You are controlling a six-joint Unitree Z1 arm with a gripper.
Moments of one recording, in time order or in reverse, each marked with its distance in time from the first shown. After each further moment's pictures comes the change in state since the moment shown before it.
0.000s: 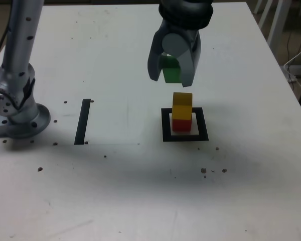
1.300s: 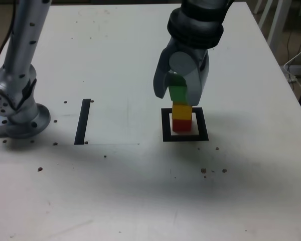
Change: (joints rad) arm -0.079 0.061 -0.041 0.000 -0.050 -0.027
